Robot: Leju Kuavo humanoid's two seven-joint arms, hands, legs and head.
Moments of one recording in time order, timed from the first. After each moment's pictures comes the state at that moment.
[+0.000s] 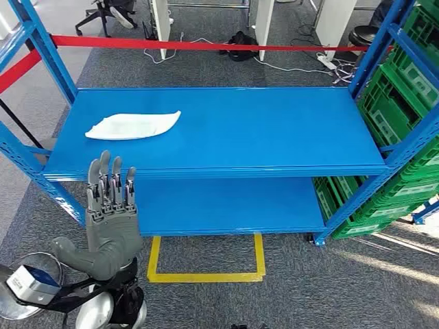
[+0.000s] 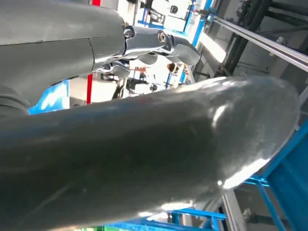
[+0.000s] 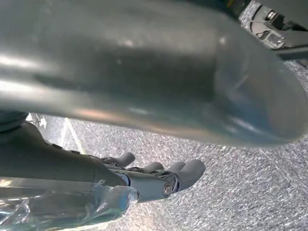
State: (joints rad) left arm 0.10 -0.22 -0.46 -1.82 0.10 -0.06 -0.70; right arm -0.09 0.16 -0.54 -0.20 1.38 -0.17 0.09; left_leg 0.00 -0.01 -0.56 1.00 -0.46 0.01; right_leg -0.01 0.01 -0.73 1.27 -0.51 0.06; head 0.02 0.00
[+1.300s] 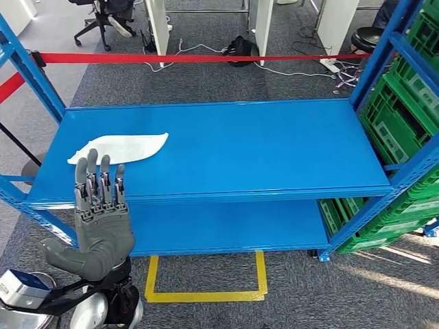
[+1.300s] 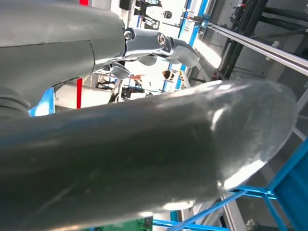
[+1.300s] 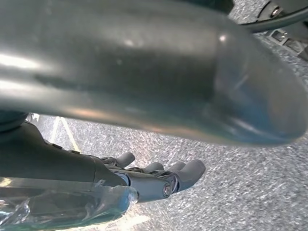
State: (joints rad) left arm 0.11 -0.23 -0.44 -1.85 0.10 -0.05 -0.70; right arm -0.09 0.15 -0.55 -0.20 1.39 -0.16 0.10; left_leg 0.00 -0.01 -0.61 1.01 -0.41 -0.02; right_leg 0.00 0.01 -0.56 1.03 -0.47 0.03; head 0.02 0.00
